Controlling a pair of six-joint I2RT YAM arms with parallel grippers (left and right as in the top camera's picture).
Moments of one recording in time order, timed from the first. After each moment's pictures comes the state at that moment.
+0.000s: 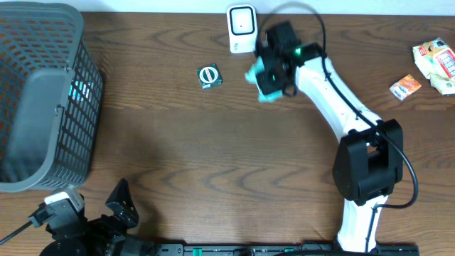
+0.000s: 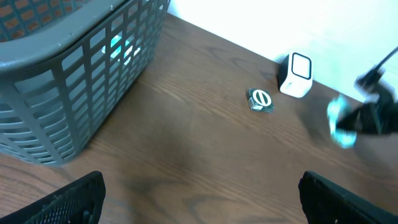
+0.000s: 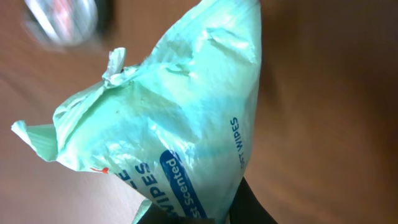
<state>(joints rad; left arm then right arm) -0.31 0.23 0.97 -1.21 -0.32 -0.54 0.37 2.08 1.82 -0.86 -0.08 -0.01</state>
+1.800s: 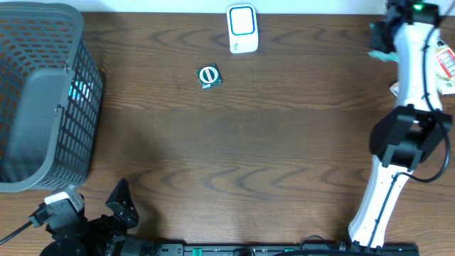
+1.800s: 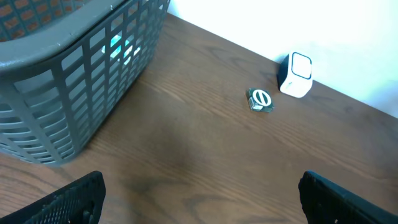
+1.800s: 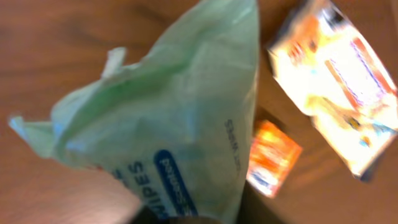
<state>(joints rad) -0.31 0.23 0.97 -1.21 -0.32 -0.54 -0.19 2.40 2.44 -1.17 0.29 0.02</state>
